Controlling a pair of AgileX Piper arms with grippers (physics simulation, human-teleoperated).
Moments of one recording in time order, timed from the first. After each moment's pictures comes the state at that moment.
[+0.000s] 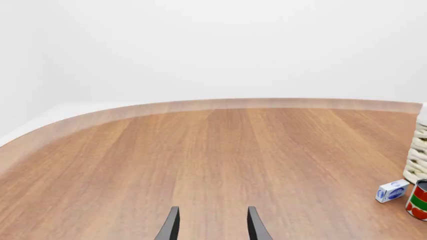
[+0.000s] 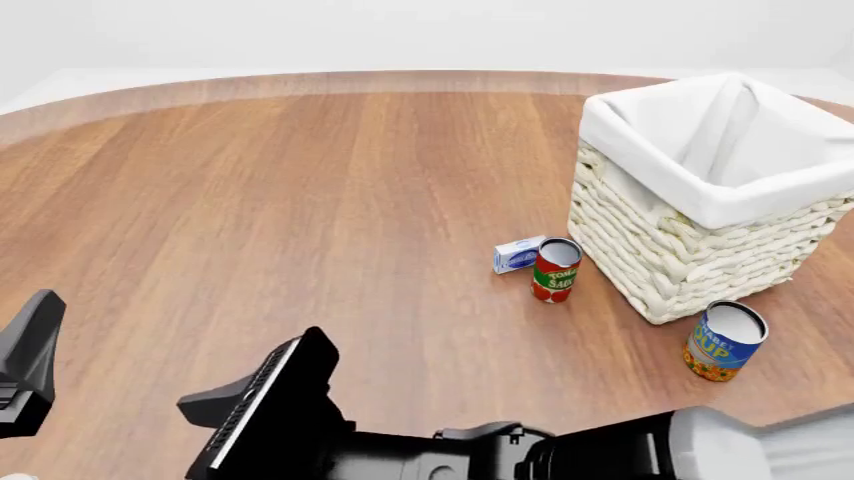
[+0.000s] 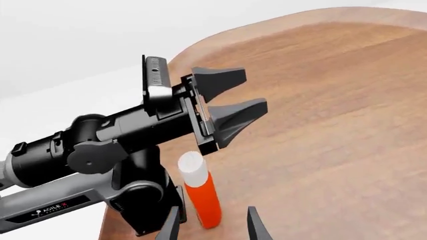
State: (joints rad) left arm 0.00 0.01 0.00 0.00 0.00; right arm 1.37 1.69 -0.80 -0.57 0.15
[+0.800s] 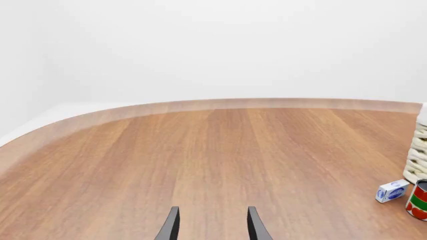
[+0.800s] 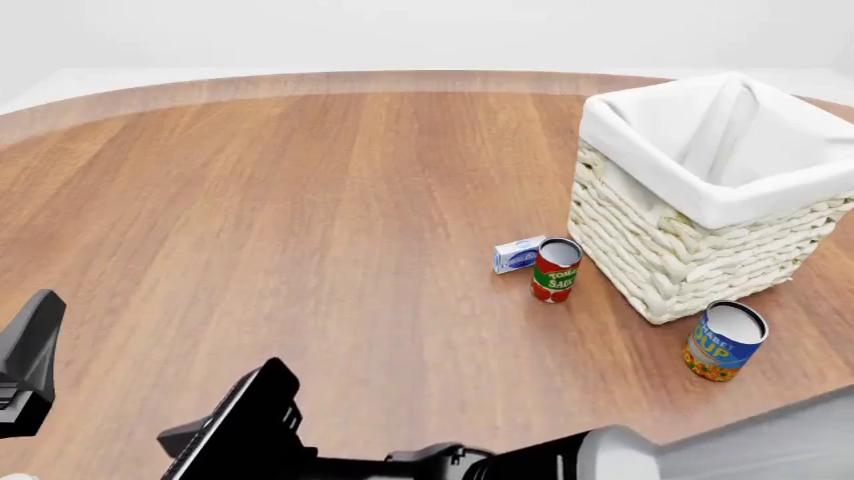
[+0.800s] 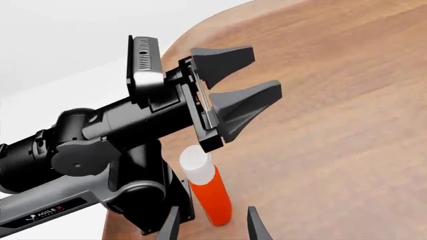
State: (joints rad) left arm 0.00 0.01 0.00 0.00 0.00; right arm 1.39 1.80 -0.87 -0.55 0.22
